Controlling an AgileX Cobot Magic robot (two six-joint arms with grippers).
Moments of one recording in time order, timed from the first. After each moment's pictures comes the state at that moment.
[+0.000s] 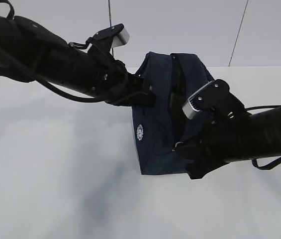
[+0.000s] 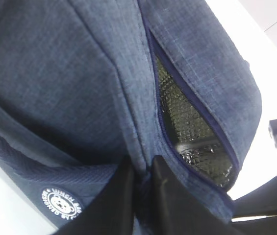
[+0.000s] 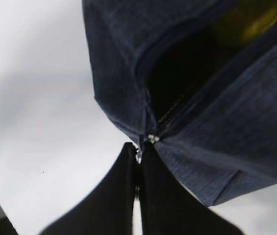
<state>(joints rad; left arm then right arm) -0.55 1.88 -1.25 -1.24 0.48 0.95 0.40 1.59 -0.72 1.49 0.36 -1.77</state>
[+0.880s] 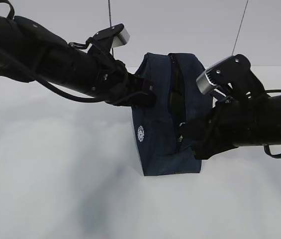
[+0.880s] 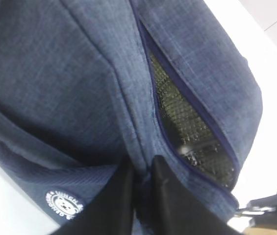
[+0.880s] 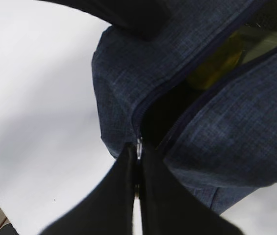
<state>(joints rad) -0.55 1.88 -1.25 -1.24 0.48 0.95 0.40 1.45 -0.72 1.49 0.34 -1.68</state>
